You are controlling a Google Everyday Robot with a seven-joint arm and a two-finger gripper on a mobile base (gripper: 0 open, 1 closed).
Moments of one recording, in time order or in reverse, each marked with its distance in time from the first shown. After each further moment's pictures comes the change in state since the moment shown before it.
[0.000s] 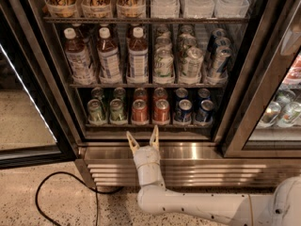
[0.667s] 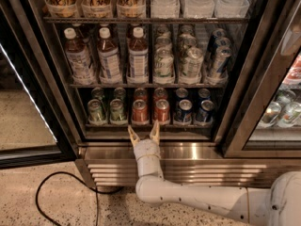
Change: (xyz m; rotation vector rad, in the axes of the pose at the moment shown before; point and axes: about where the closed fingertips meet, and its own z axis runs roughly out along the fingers) arm 0.000 -0.007 0.025 0.032 0.046 -0.042
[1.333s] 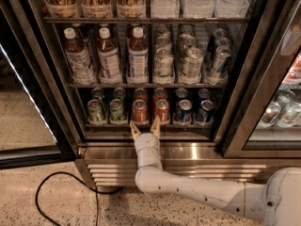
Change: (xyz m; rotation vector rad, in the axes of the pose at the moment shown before) arm 0.006 -0.008 0.027 0.025 0.046 -0.003
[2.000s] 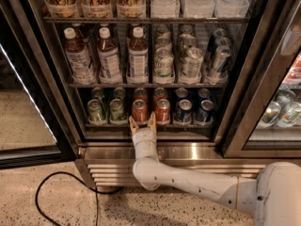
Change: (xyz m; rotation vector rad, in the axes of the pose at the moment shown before) arm 0.009 0.009 0.030 -0.008 0.034 0.030
